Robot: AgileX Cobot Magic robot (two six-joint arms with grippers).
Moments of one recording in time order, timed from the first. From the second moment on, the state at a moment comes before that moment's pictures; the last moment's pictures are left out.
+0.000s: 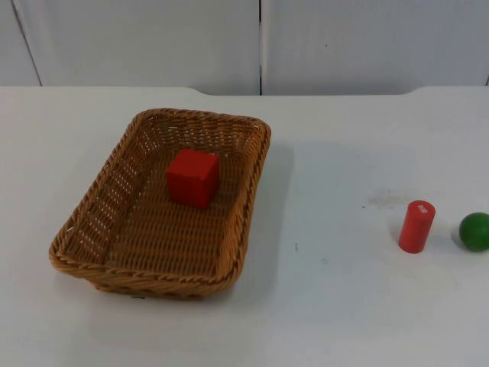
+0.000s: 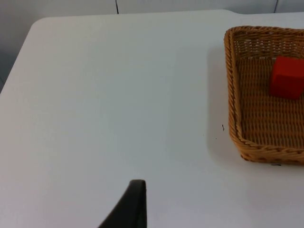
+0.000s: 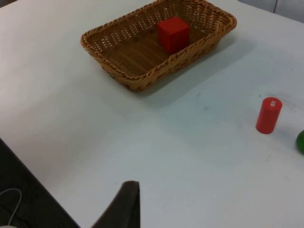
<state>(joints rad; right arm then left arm) 0.72 0.00 -0.52 0.03 1.08 -0.01 0.02 0.00 -0.50 -0.05 1.08 0.05</state>
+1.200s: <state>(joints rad) 0.43 0.00 -0.52 0.03 1.08 -0.01 0.07 0.00 -0.50 -0.05 1.08 0.05</state>
